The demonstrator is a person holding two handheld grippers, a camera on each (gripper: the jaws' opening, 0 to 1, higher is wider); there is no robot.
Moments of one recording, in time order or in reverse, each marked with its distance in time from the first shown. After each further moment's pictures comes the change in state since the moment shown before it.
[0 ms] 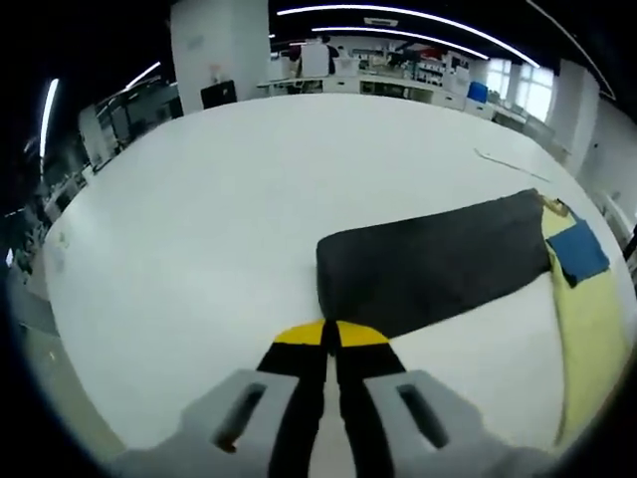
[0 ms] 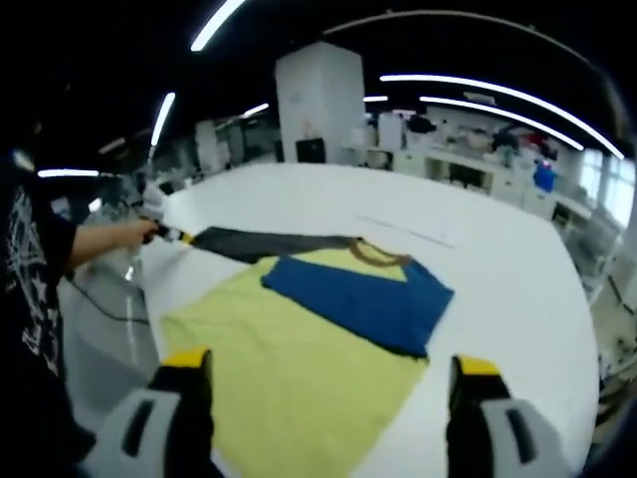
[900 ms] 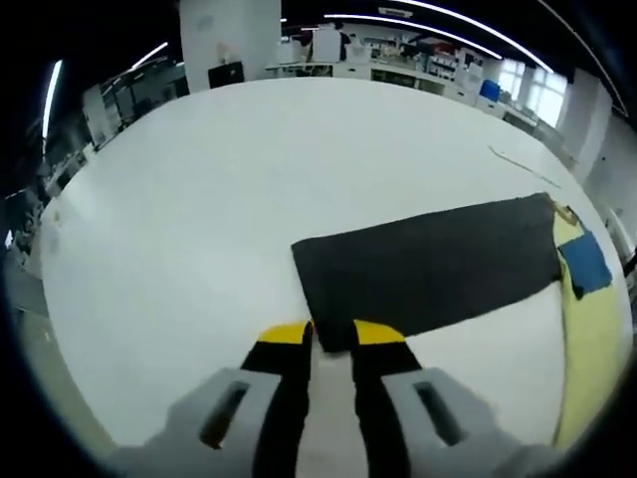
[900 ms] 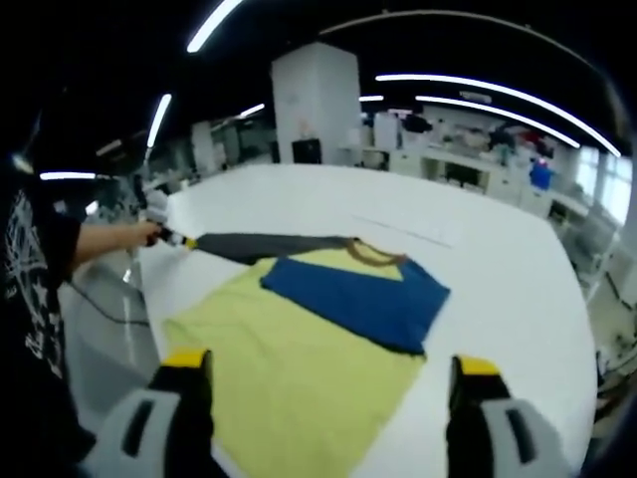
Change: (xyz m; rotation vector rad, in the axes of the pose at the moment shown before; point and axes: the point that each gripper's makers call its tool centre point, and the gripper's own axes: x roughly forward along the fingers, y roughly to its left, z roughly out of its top) left arm 0.009 -0.009 -0.009 -0.088 0.058 -0.010; right arm -0.005 -0.001 -0.001 0.016 -0.001 -0.018
